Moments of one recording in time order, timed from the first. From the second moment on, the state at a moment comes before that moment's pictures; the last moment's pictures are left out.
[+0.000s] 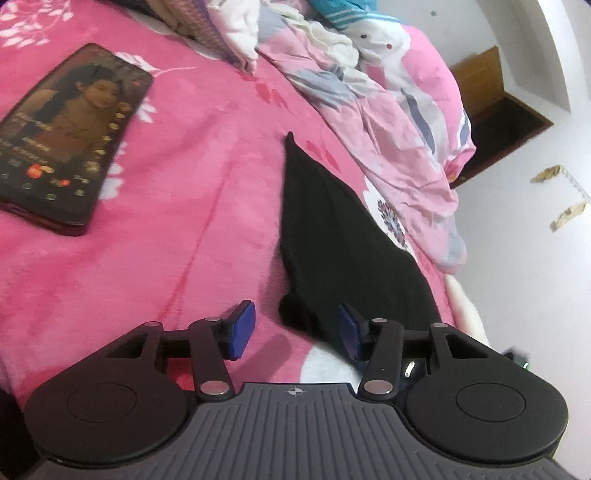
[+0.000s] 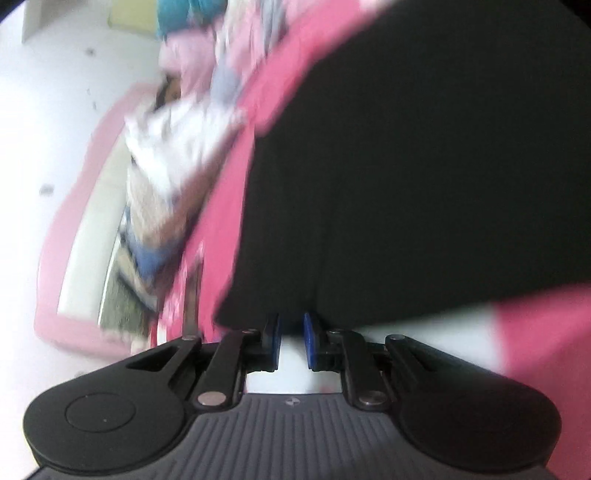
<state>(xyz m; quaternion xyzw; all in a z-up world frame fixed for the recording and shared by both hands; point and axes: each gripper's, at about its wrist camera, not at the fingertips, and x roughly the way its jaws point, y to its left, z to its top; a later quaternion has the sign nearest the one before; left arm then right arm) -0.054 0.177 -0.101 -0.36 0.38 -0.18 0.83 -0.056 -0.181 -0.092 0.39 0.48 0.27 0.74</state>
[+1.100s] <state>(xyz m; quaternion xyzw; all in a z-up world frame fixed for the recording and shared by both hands) -0.066 0.103 -0.092 0.07 0.26 -0.13 0.95 -0.103 -0.024 -0.045 -0.30 0.25 0.31 0.87</state>
